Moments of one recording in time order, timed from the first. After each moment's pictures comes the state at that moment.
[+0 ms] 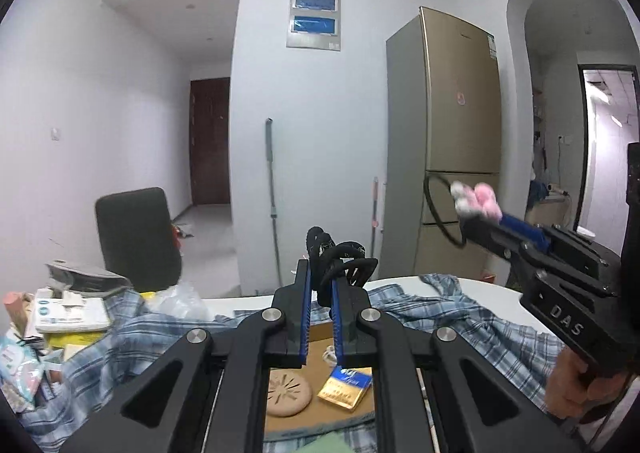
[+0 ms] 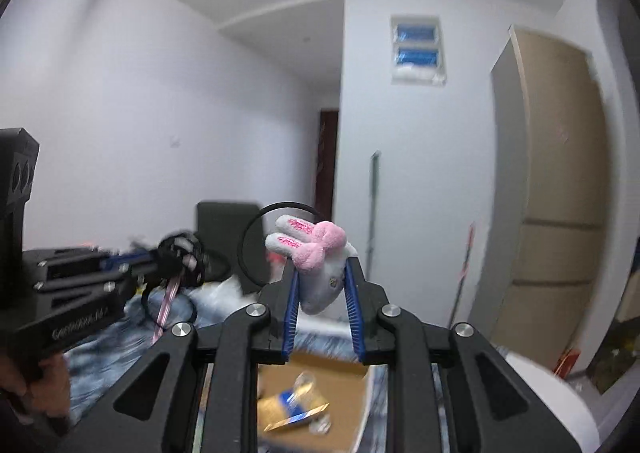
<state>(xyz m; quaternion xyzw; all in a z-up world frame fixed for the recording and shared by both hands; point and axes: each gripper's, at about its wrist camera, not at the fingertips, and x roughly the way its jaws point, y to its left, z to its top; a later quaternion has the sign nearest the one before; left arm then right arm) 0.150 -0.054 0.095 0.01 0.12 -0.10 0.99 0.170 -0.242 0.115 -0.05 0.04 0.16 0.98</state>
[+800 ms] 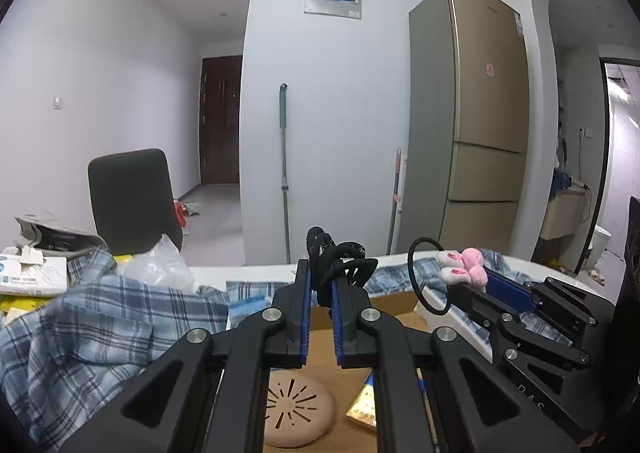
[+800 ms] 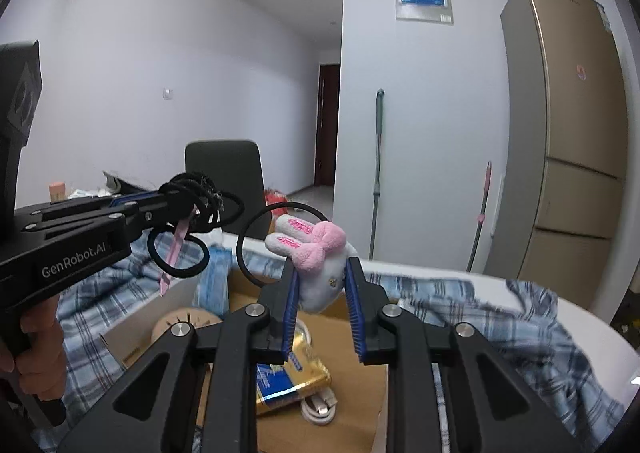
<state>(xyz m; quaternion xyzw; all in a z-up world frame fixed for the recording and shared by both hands) 0.265 -0.049 -0.013 -0.01 0.15 -0.07 0.99 0.257 -0.225 -0.019 -0.06 0.13 0.18 0.97</state>
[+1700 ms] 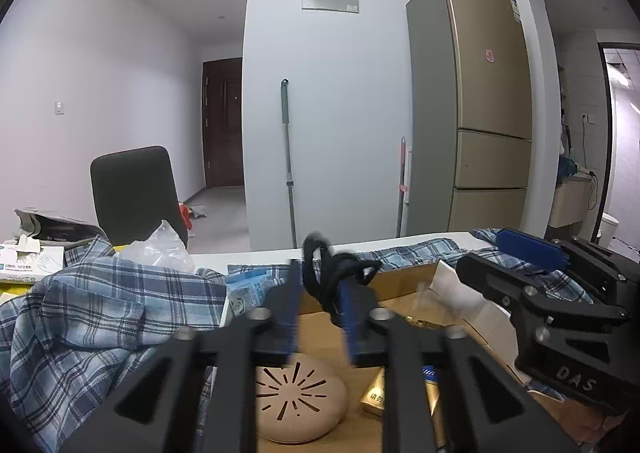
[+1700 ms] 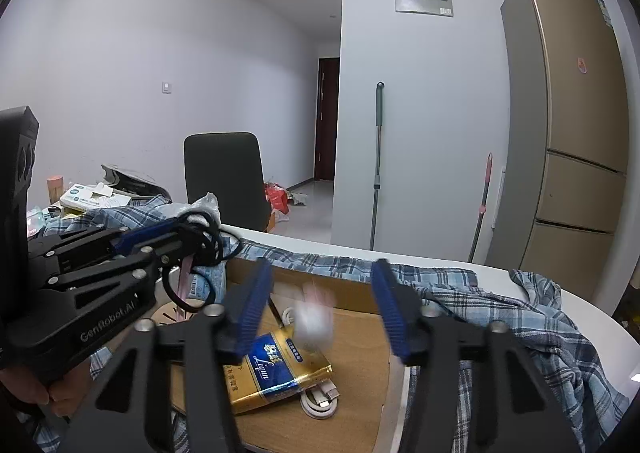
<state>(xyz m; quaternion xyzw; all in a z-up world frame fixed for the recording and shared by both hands) 0.265 -0.058 -0.063 0.01 0.15 -0.06 0.99 0.260 -0.230 -0.024 -0.05 0.14 0.18 0.97</state>
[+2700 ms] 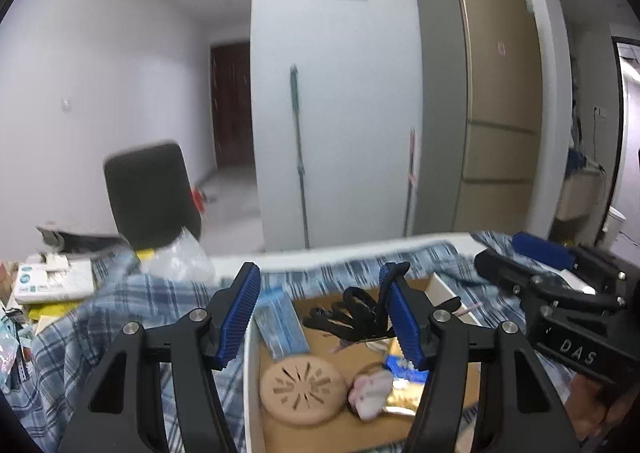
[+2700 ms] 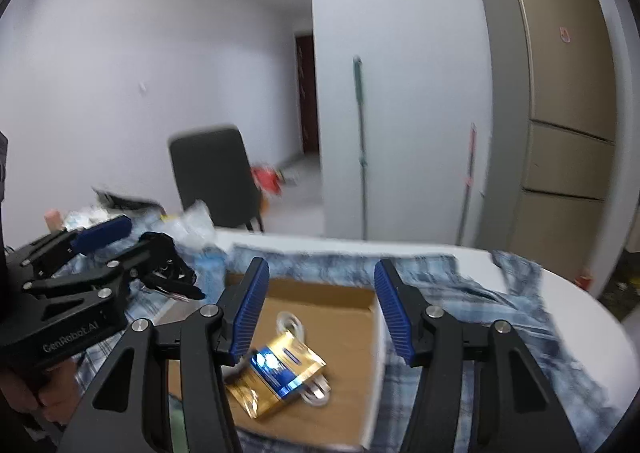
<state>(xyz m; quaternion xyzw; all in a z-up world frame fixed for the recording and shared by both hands) 0.249 -0.061 0.004 0.01 0.18 -0.04 0.98 0.267 -0.247 0.034 -0.02 0.22 0.15 0.96</state>
